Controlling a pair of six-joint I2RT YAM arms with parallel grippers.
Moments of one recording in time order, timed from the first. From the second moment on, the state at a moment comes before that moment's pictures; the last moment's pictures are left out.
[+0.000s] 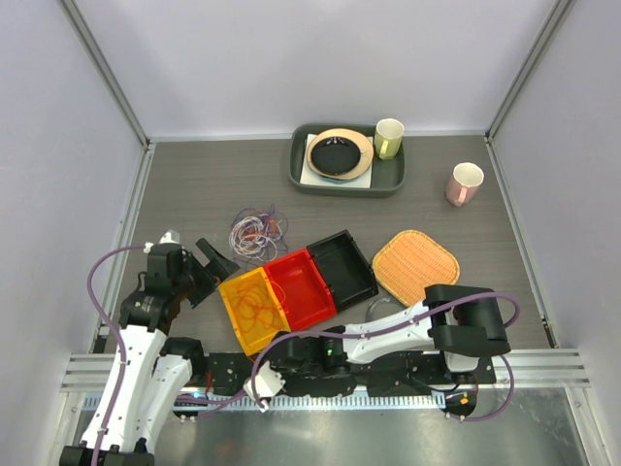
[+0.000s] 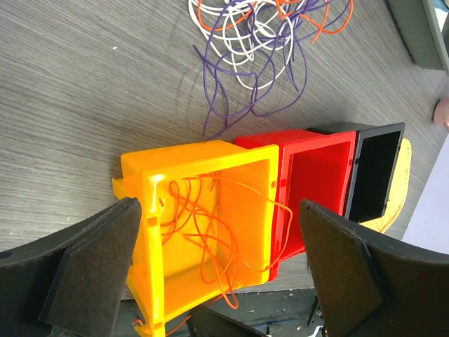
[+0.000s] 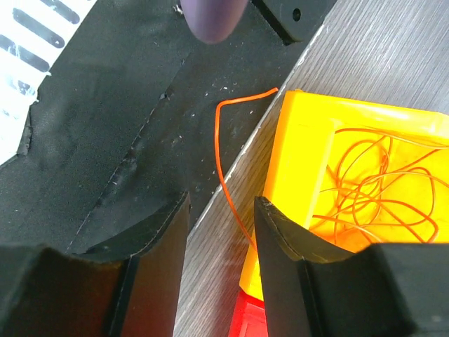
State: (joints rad) left arm -0.10 0.60 0.61 -0.78 0.15 -0.82; right arm 1.58 1.73 0.91 -0.01 0.07 -0.82
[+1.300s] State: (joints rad) left arm -0.10 0.59 0.61 -0.78 0.14 -0.82; right arm 1.43 1.60 0.98 0.23 0.30 -0.39
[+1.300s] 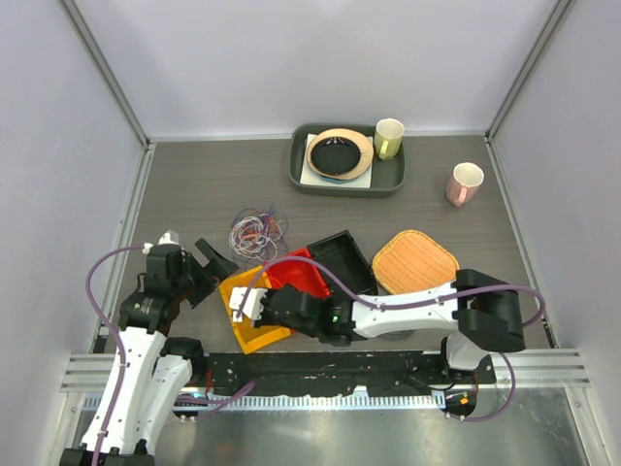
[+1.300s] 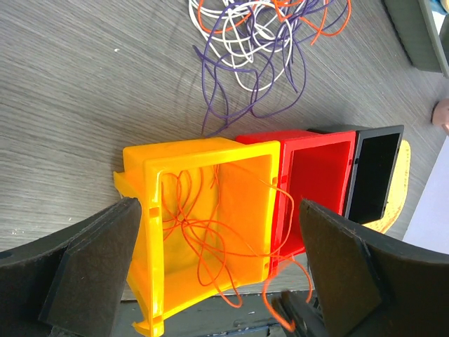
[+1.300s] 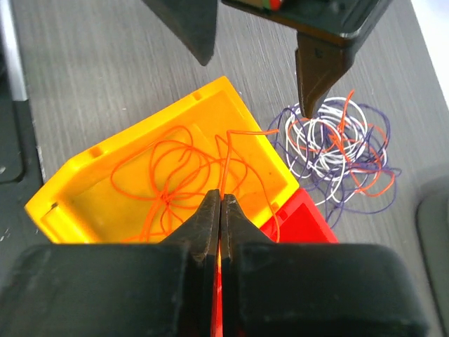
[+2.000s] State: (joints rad) left arm -0.10 0.58 0.61 -0.78 0.13 -0.84; right arm 1.39 1.86 1.14 0.19 0.40 0.02
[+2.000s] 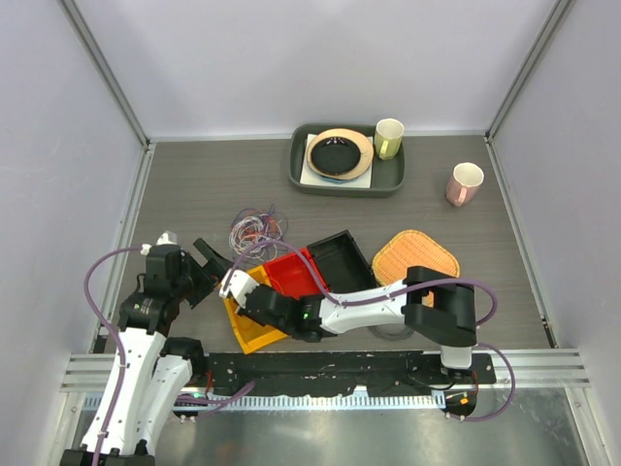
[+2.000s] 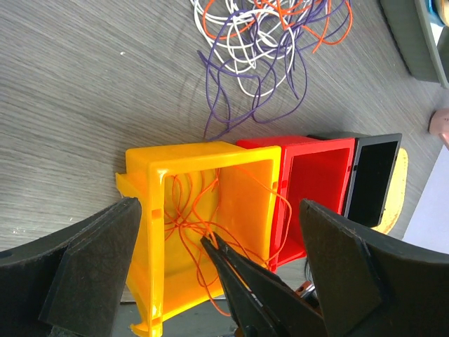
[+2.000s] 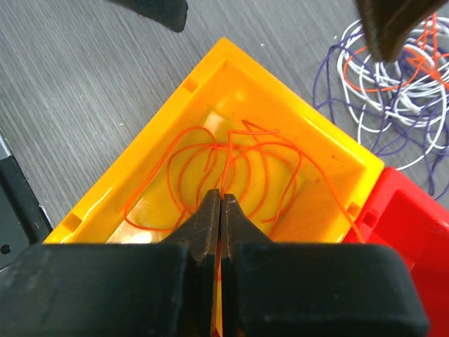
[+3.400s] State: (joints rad) left arm -0.10 1.39 1.05 -0.57 0.09 -0.82; right arm 1.03 0.90 0.71 0.07 0.71 0.44
